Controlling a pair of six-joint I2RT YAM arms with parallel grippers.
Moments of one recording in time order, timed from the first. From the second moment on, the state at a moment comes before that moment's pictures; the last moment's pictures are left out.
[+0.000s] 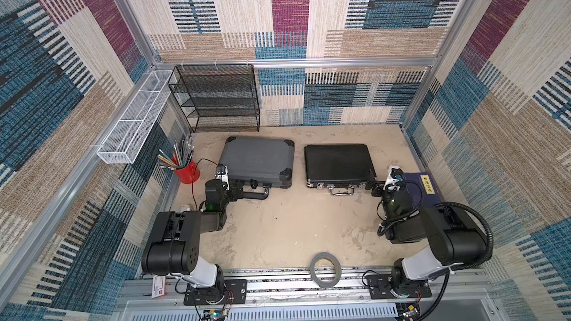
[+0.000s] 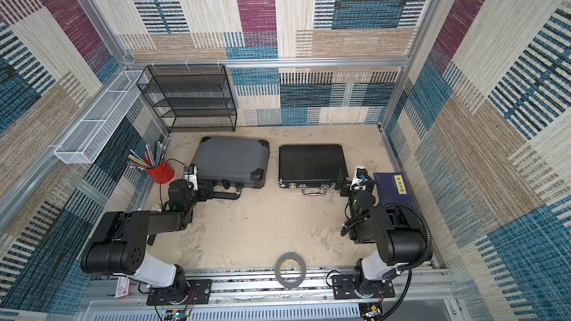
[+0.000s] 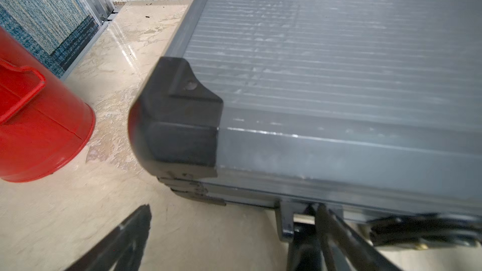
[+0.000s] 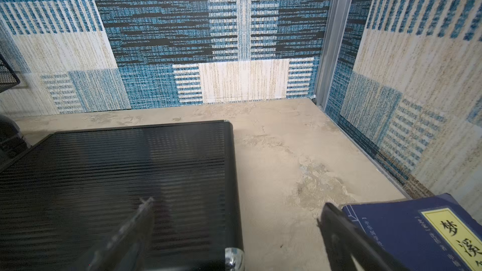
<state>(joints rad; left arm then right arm) 0.00 1.54 0.42 0.66 -0.03 0.01 0.01 1.55 0.18 1.33 0.11 0.04</state>
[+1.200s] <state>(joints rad) 0.01 1.54 0.42 0.66 -0.03 0.01 0.01 1.55 0.18 1.33 0.11 0.04</state>
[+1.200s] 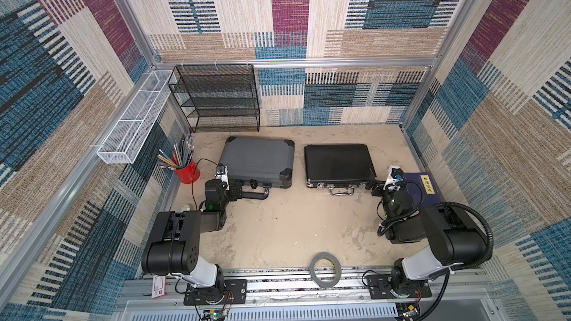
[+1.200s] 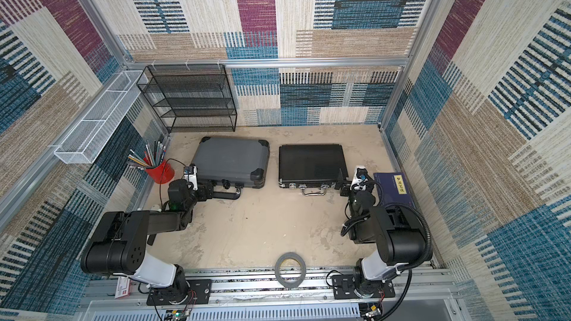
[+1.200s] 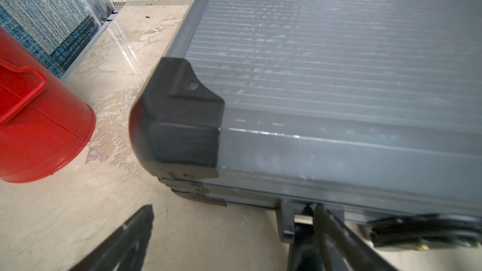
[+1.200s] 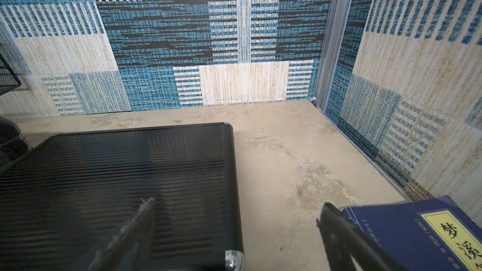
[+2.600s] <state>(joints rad) -0.74 1.49 1.00 0.06 0.00 -0.21 -0.06 1.45 0.82 0.03 -0.14 0.41</state>
